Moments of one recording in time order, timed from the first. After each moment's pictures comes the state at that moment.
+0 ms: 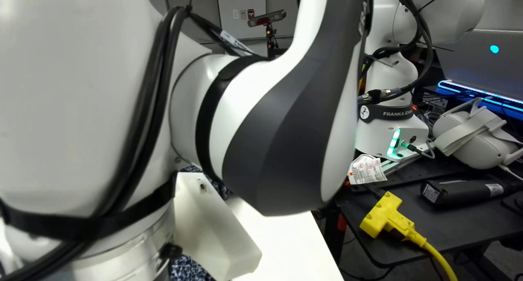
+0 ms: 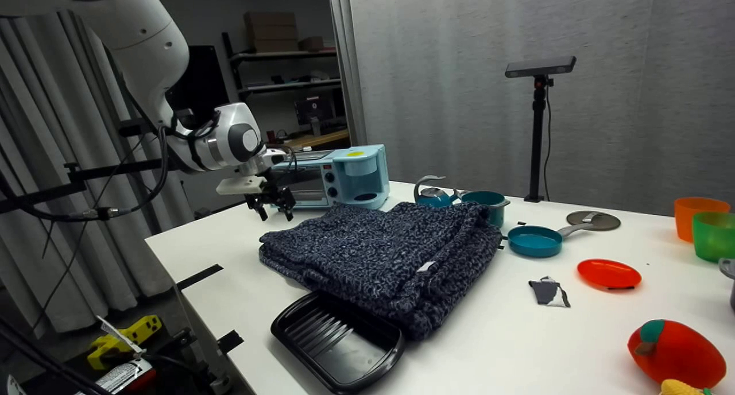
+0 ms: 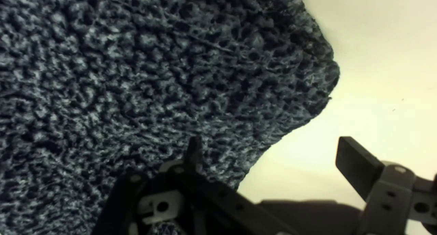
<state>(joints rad) 0.51 0.56 0.08 -1.98 -0.21 2.74 0.30</state>
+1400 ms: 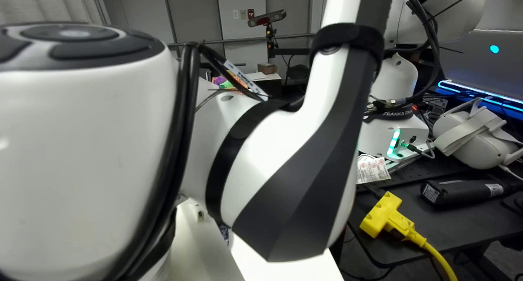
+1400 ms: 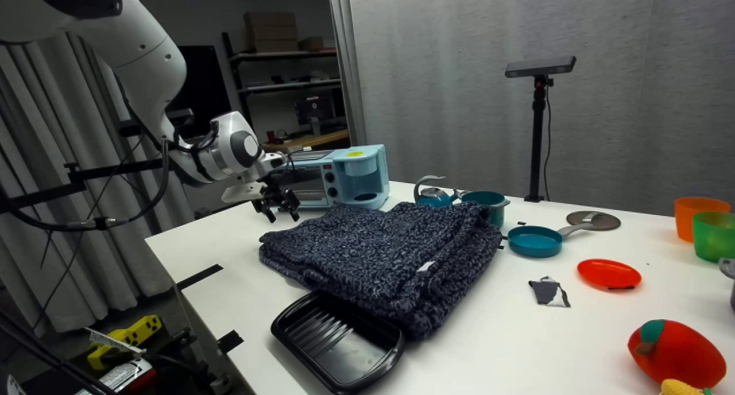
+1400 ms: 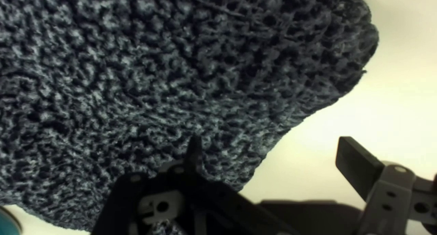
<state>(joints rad) 0.70 0.63 -0.11 -1.93 -0.27 2.81 0.44</state>
